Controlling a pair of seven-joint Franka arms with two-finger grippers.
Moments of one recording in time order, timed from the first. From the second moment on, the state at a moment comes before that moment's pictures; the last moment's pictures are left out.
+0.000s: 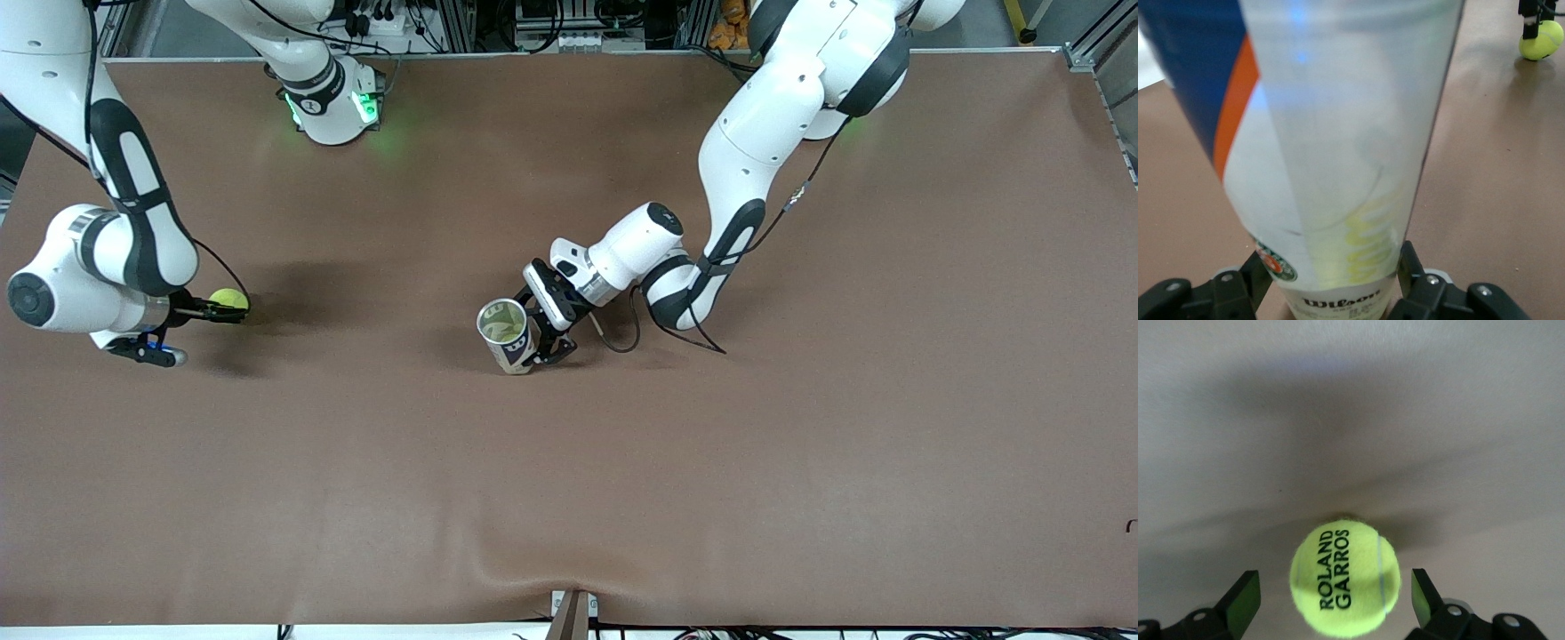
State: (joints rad) left arm -0.58 0.99 -0.20 -1.63 0.57 3.55 -0.18; right arm -0.12 0.41 -0.16 -2.12 0.05 2.20 -0.07
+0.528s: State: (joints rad) left arm -0.57 0.99 -0.20 -1.63 0.57 3.55 -0.18; right arm -0.11 0.38 -0.15 -1.94 0.07 1.94 -0.05
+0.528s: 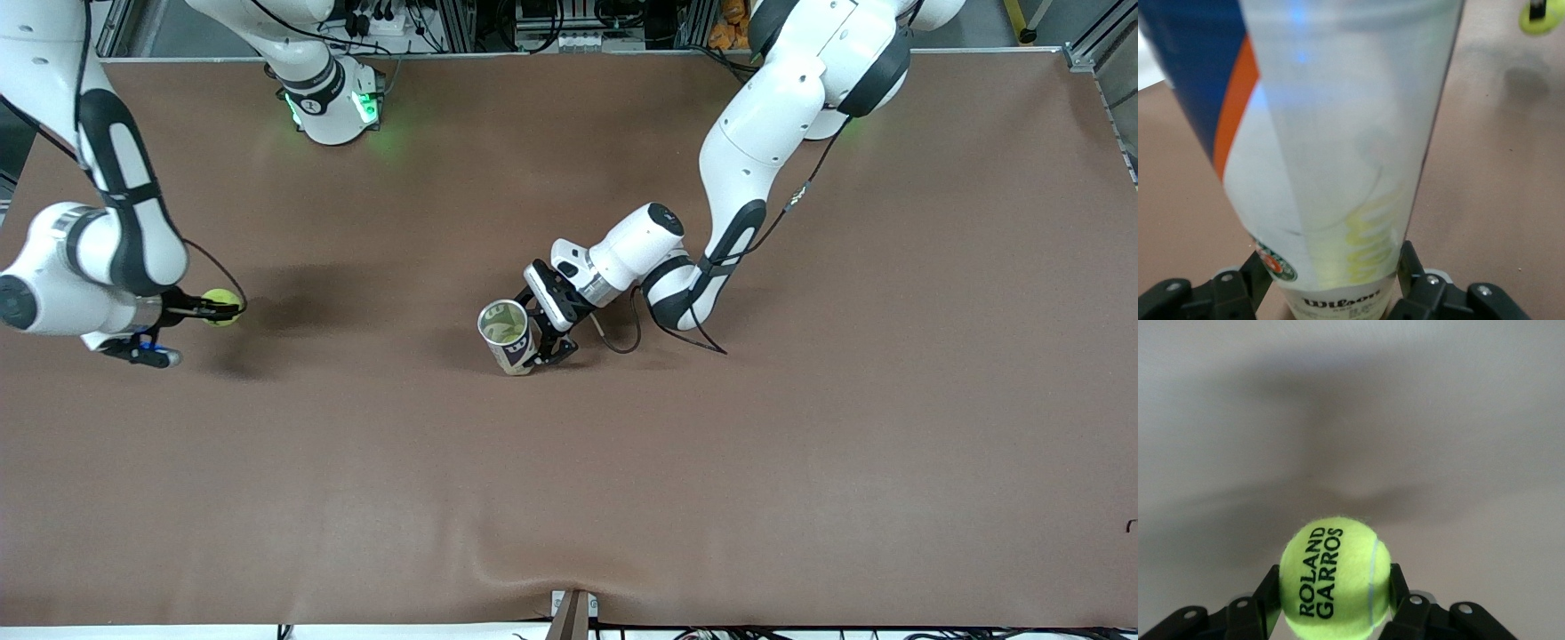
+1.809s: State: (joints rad) left arm -0.57 0.99 -0.20 -1.63 0.57 3.55 -0.18; right arm 0.51 0.44 -0.13 -1.45 0.51 1.90 1.12
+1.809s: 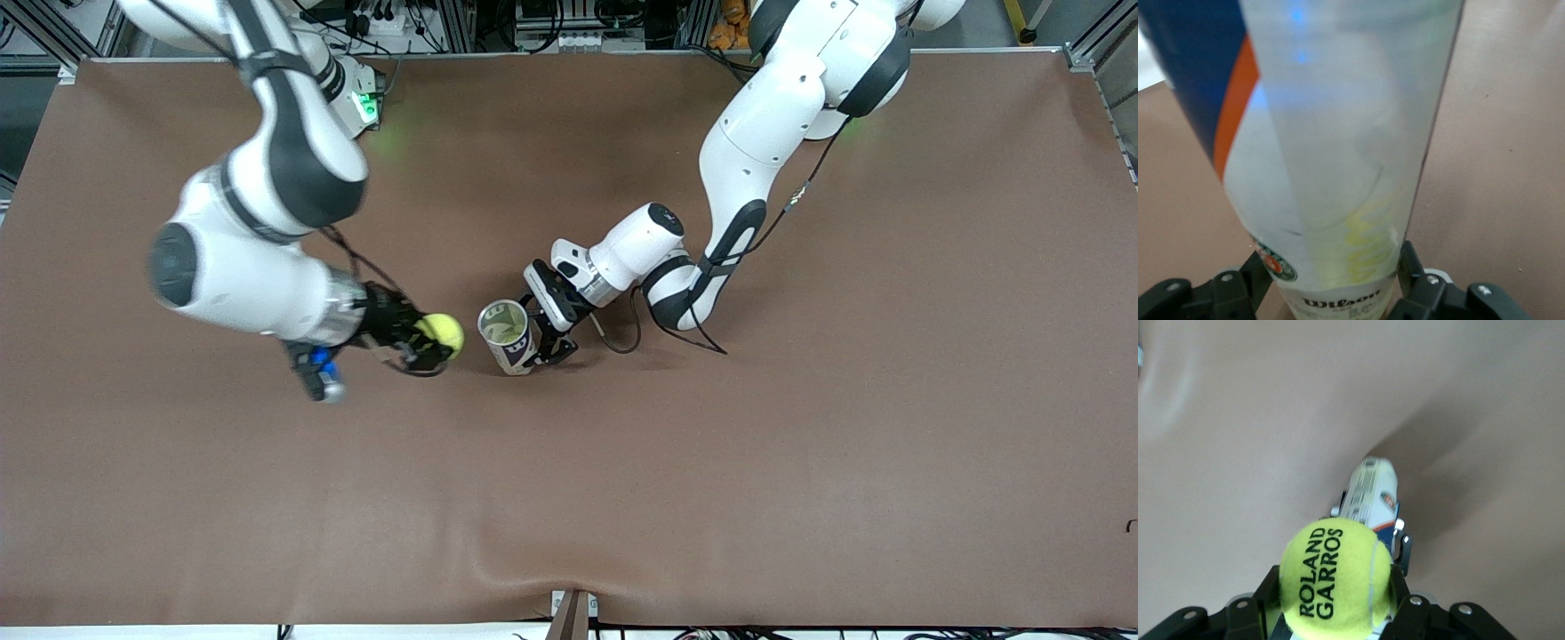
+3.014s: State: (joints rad) left arm -0.57 0.99 -0.20 -1.62 0.57 3.55 -0.18; right arm 0.54 0.50 -0.17 -1.32 0.49 1.80 1.20
